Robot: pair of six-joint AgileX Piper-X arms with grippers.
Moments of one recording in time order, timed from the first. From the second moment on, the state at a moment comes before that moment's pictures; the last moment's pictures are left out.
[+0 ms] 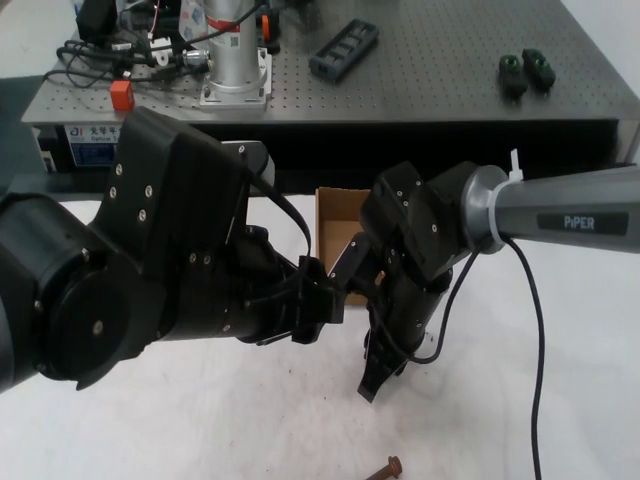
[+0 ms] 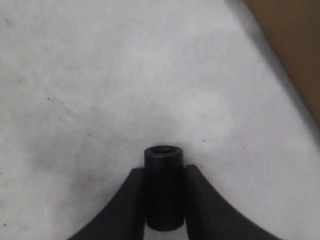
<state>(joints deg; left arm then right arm) -37.3 73.2 -47.5 18.2 8.9 -19.1 21.6 111.9 -70.5 40.1 1.0 -29.4</state>
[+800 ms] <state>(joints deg) -39.7 82.9 -50.1 24.6 24.8 -8.4 15.1 95.9 -62.5 35.8 -3.4 -15.3</state>
